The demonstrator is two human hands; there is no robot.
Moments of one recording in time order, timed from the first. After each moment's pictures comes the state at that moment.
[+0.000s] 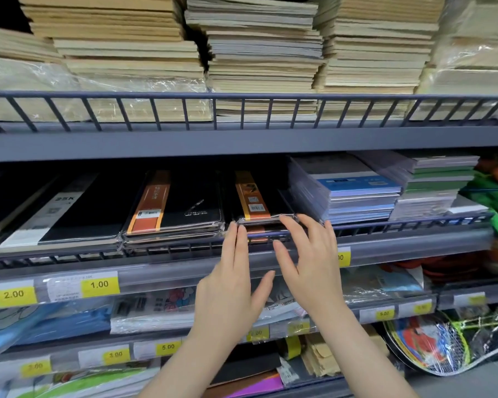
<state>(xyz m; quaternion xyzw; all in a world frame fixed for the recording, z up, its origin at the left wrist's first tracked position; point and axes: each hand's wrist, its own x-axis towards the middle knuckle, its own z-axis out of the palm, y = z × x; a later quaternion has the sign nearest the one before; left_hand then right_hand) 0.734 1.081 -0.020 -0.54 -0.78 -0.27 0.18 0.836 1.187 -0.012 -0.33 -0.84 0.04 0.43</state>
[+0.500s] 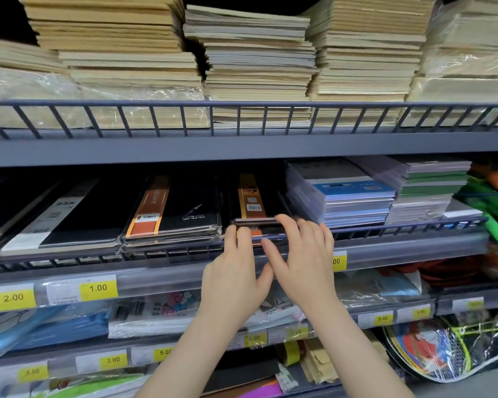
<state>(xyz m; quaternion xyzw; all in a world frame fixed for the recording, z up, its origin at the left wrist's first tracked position) 0.735 1.097 -0.002 -0.53 -0.79 -0.29 0.12 0.828 1.188 -0.004 -0.38 -0.84 0.01 0.38</state>
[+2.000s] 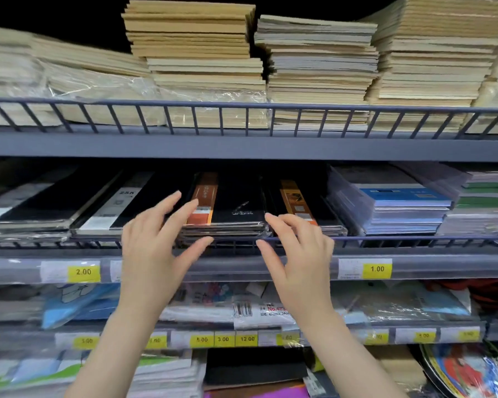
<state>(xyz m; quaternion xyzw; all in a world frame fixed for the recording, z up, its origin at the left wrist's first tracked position) 0.622 0.999 0.021 -0.47 -0.72 -0.37 0.35 0.782 1.130 0.005 -0.26 -0.83 0.04 0.49</state>
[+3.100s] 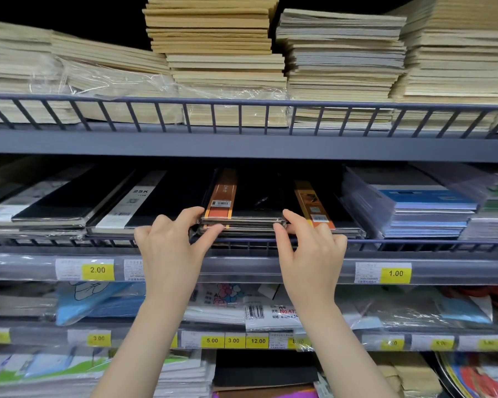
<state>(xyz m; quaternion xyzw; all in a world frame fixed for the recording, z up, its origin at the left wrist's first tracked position) 0.612 1.016 0.015 -0.37 -0.80 -0.37 0.30 0.756 1.129 0.012 -0.32 -0.79 0.03 0.52</state>
